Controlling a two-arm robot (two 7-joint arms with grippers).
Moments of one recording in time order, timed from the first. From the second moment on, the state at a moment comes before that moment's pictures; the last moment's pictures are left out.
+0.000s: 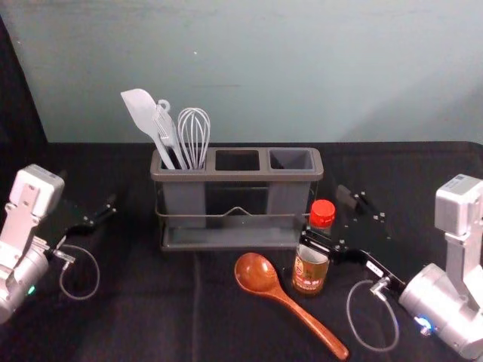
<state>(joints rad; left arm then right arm) -0.20 0.60 0.45 -1.41 -0.25 -0.12 0.03 -0.05 0.46 -0.26 -1.76 0.38 -0.05 0.33</state>
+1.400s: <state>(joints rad) -0.20 0.60 0.45 -1.41 -0.25 -0.12 0.03 -0.06 0.44 -0.21 -1.79 0.32 0.00 0.34</state>
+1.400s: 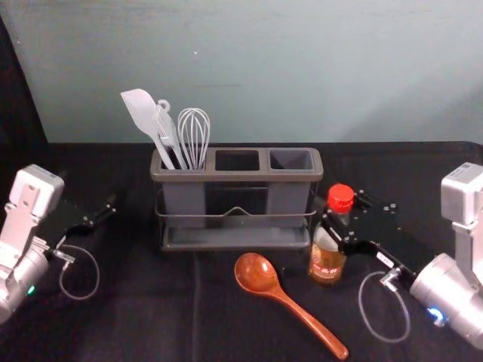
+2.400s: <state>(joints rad) -0.20 0.60 0.45 -1.41 -0.25 -0.12 0.03 -0.05 0.45 -0.13 -1.75 0.35 0.01 0.32</state>
